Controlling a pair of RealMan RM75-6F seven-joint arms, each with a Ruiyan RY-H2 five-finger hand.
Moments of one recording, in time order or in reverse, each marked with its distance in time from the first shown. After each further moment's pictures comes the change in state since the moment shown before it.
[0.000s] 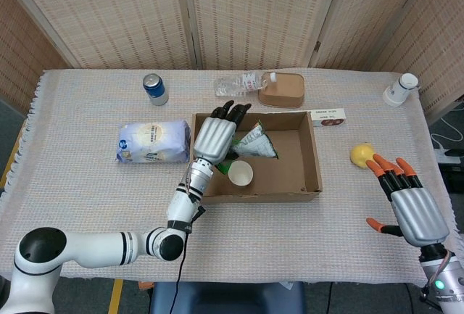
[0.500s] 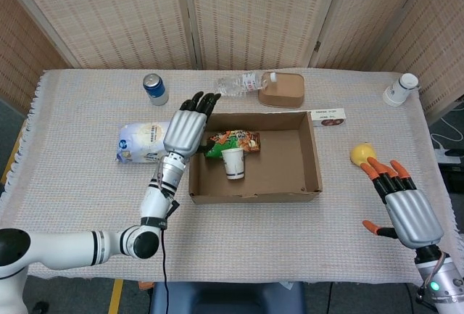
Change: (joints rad) left arm 0.087 0.166 0.025 -0.140 -0.037 0.040 0.038; right arm 0.001 -0.014 -0.008 -0.006 -0.011 -0.005 -0.028
